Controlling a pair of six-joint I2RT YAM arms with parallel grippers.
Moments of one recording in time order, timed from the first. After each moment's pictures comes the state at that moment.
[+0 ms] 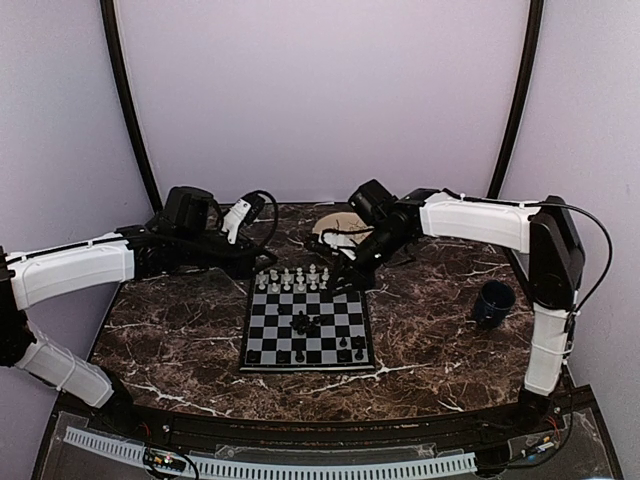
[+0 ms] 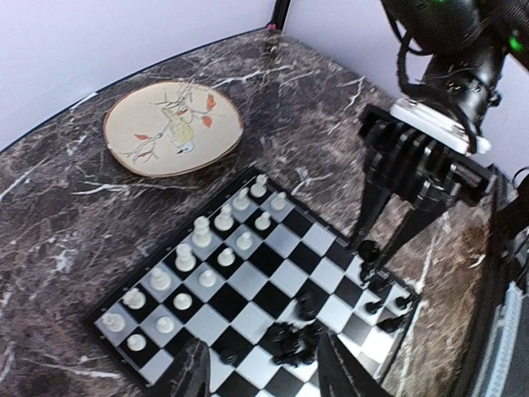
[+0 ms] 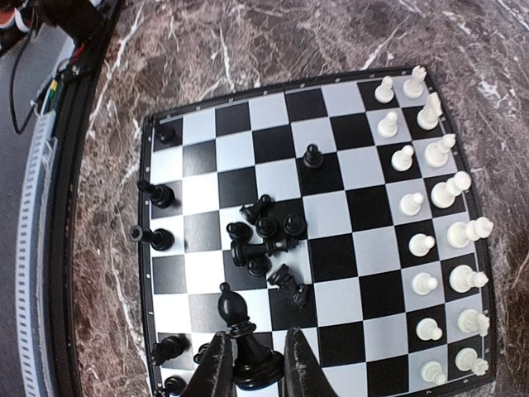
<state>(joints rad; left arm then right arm) -0.64 1.35 0.98 -0.21 0.27 -0.02 0.78 1.95 1.59 -0.76 -0.58 -0.55</state>
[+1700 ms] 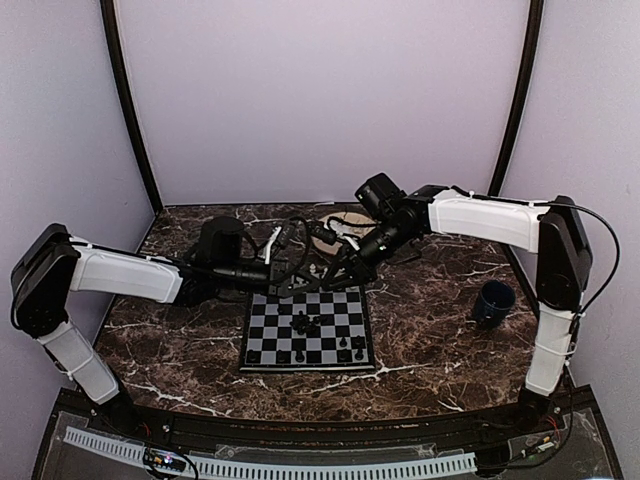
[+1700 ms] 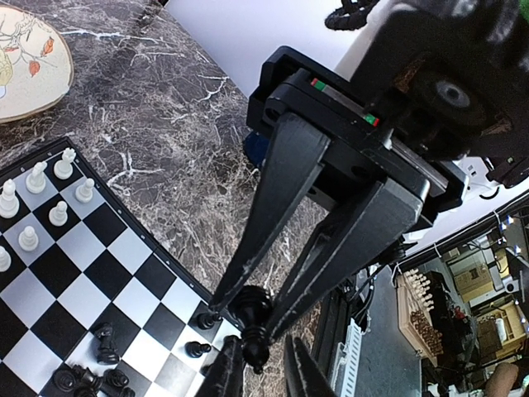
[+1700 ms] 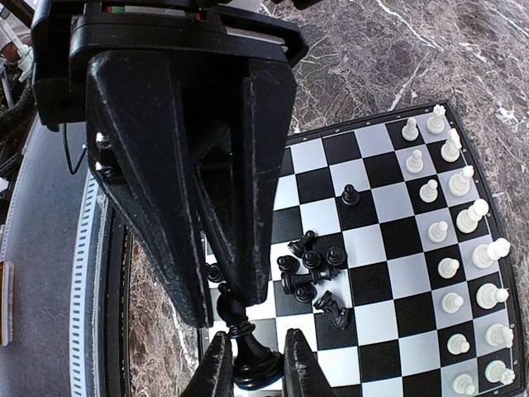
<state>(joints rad) -0.73 1.61 0.84 0.40 0.66 -0.60 0.74 1.91 1.57 -0.71 -0.77 -0.43</state>
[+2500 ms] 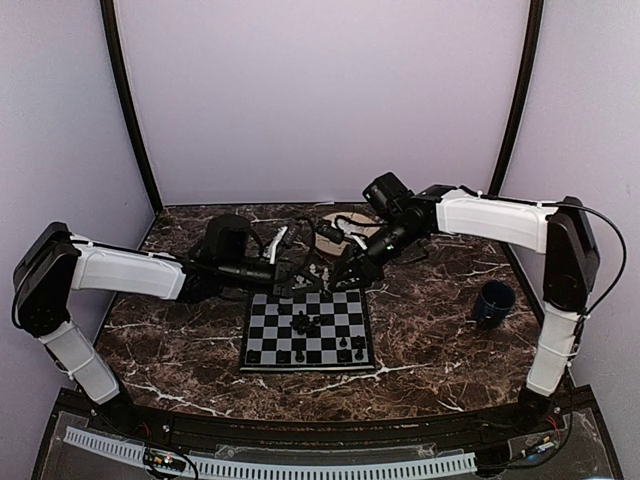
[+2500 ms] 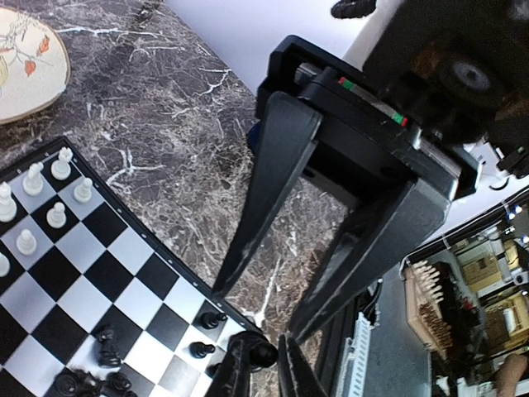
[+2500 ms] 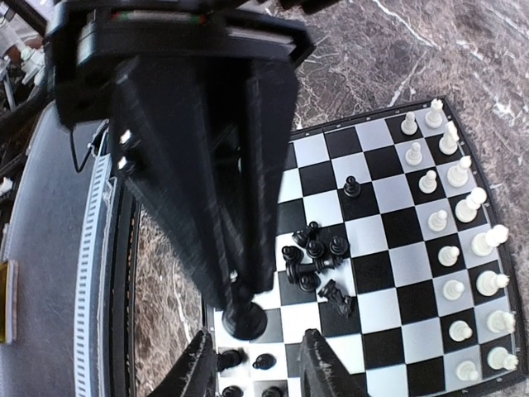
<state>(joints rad) -0.74 1.63 0.87 0.36 0.65 -0.57 0.73 1.89 1.54 -0.71 -0.79 -0.43</state>
